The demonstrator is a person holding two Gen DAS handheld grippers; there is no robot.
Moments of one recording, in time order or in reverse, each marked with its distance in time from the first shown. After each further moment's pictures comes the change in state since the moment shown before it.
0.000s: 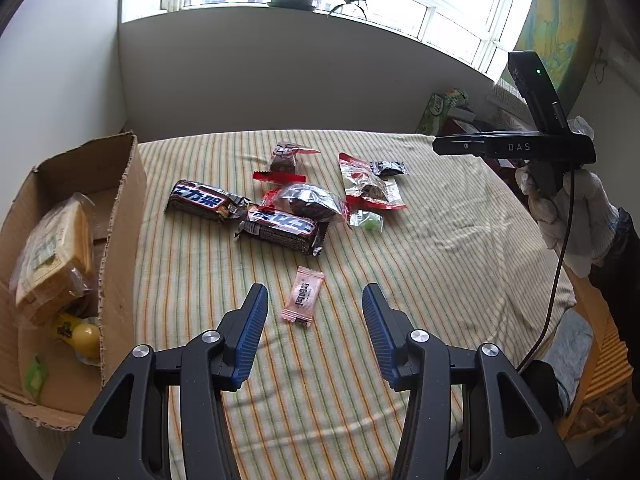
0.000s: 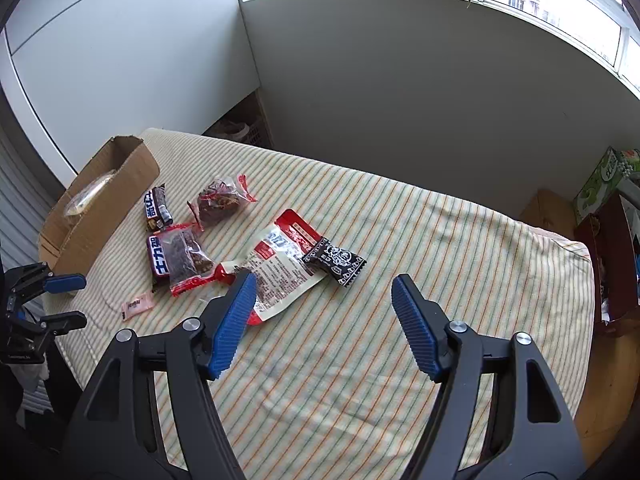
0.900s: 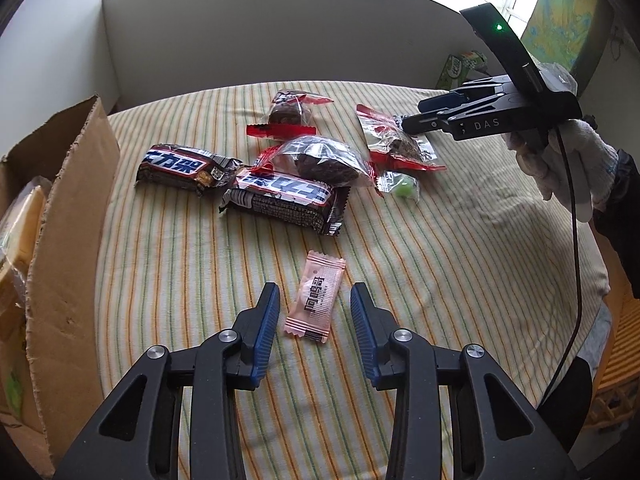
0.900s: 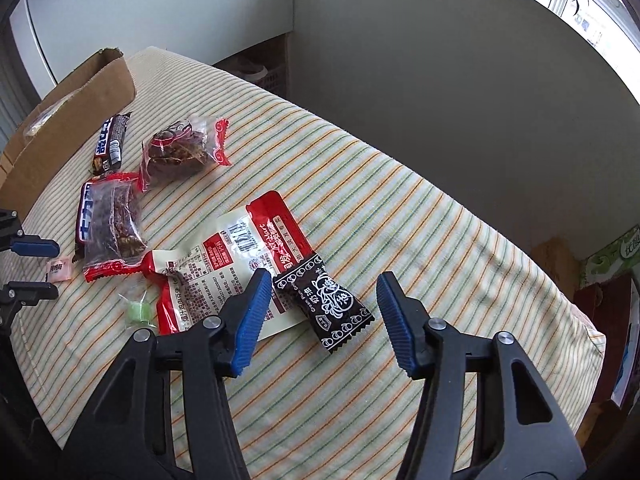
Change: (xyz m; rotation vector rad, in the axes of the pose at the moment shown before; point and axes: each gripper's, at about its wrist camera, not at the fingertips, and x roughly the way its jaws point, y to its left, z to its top) left arm 0.059 0.001 -0.001 0.024 0.114 0.052; right arm 0.095 0.019 0.021 -0.256 0.131 -0.030
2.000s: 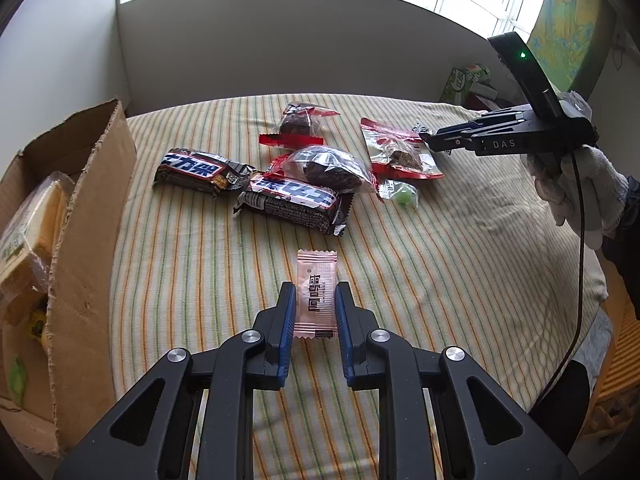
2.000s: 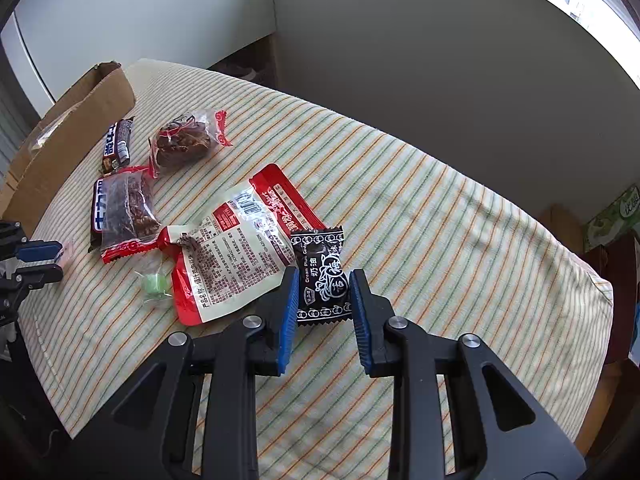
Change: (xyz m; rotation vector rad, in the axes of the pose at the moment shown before) left arm -0.015 0.003 -0.010 -0.027 -0.051 0.017; right arm -0.024 -0.002 -0.032 0.111 0.001 -0.009
